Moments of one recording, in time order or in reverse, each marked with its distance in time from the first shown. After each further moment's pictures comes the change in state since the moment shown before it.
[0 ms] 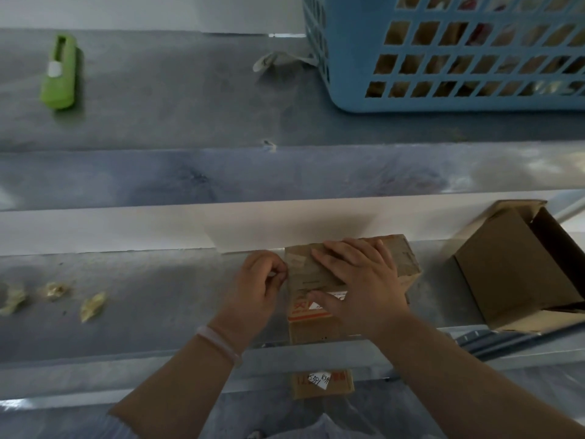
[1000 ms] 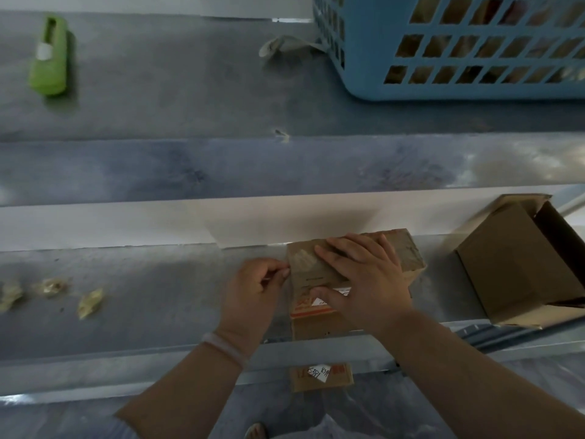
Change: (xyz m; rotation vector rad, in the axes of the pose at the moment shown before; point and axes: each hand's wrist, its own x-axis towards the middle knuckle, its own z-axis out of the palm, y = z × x) left_hand -0.010 0.000 0.007 -0.121 0.103 -0.233; right_hand 0.000 0.001 0.003 -0.005 0.033 -0.010
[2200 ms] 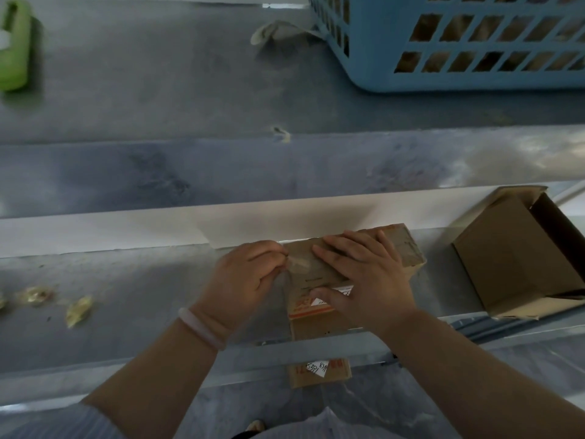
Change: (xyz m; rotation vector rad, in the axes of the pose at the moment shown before) left_hand 0.033 0.005 -0.030 0.330 -0.199 0.580; right_hand 0.000 0.004 0.002 0.003 0.029 -0.034
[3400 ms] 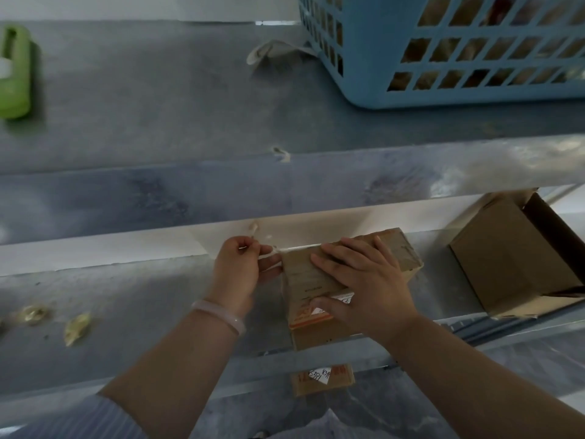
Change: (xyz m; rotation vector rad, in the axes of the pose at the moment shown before) left_hand 0.034 -0.003 0.024 -1.105 0.367 -1.220; right_hand -0.001 -0.001 -0.001 -0.007 -0.040 0.002
